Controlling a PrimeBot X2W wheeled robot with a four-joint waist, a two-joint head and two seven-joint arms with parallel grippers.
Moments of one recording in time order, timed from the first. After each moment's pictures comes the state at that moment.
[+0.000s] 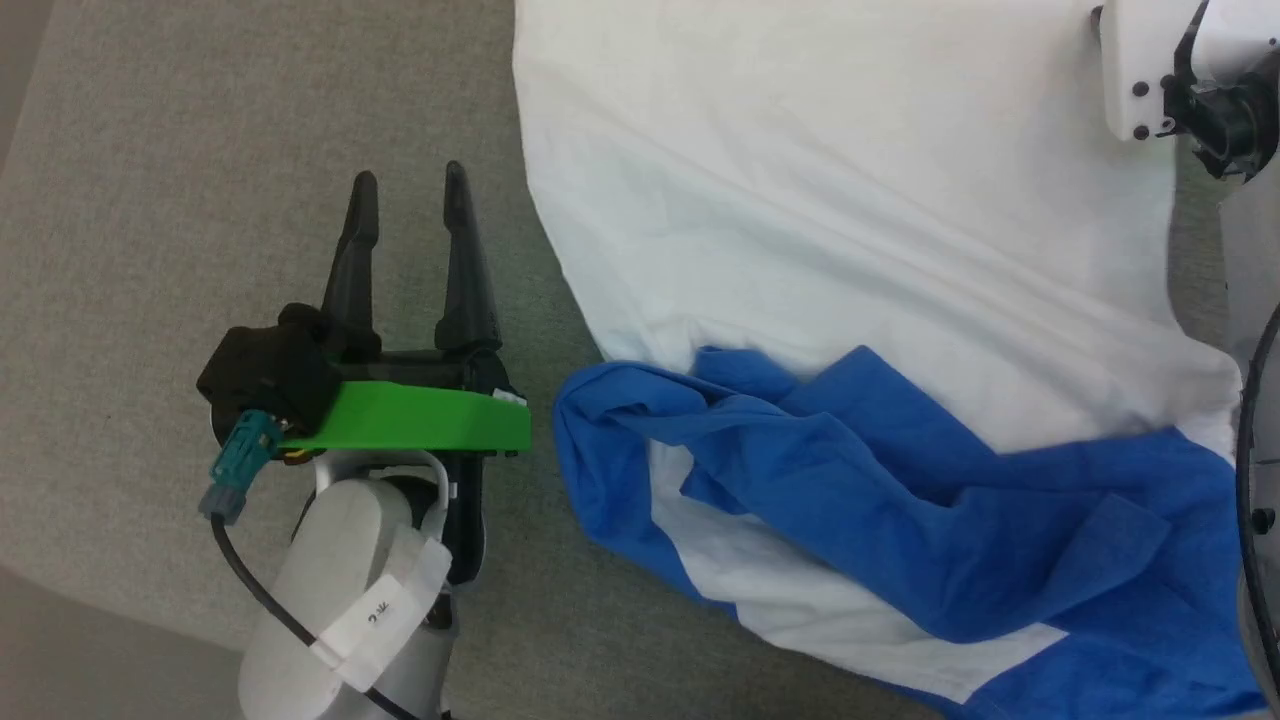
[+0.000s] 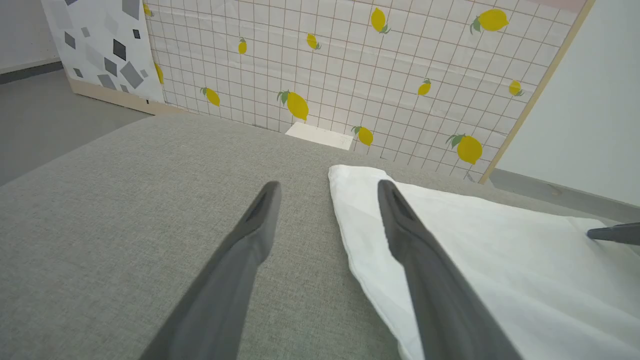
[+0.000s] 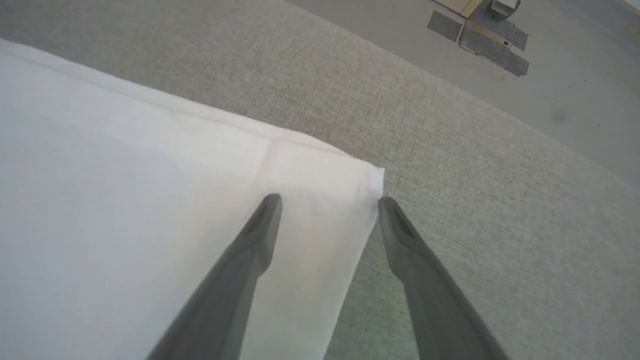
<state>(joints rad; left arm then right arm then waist) -0.36 0.09 -0.24 -0.04 -0.42 0.15 -0.26 -1.09 -0.21 0.01 0.63 -0.07 0.13 0.79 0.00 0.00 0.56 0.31</state>
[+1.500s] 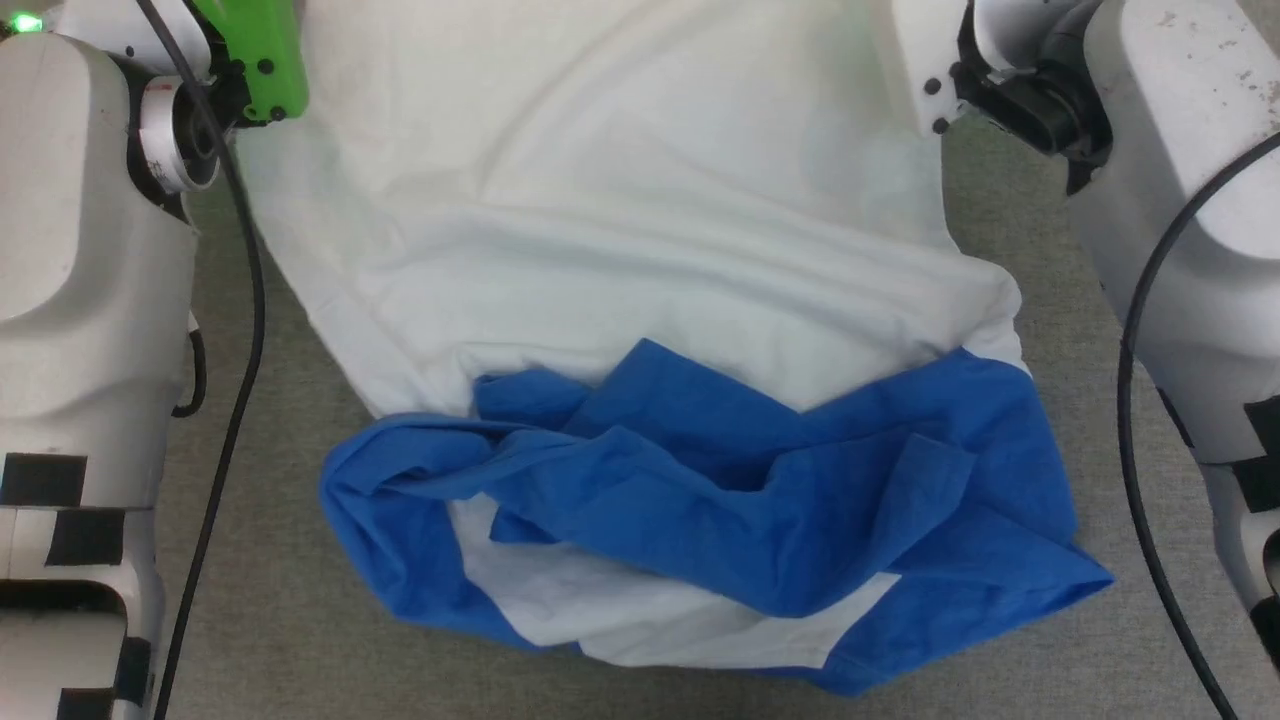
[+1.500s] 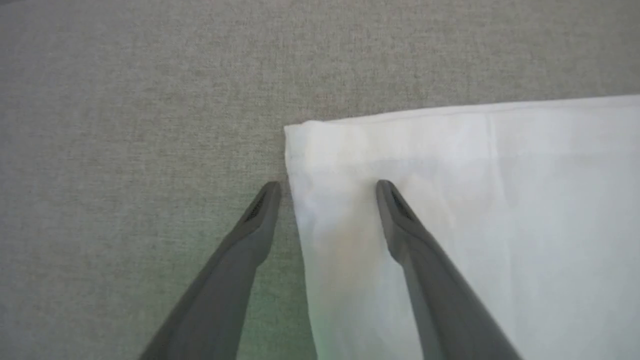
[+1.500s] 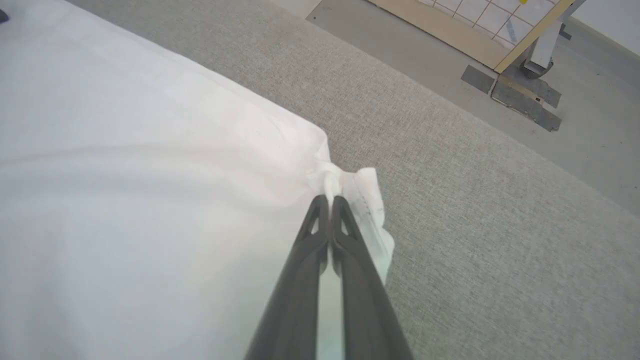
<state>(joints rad) -1.08 0.36 -0.27 0.48 -0.42 0.11 0.76 -1.19 -0.20 0.47 0.54 0.36 0.13 0.62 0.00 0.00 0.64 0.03</state>
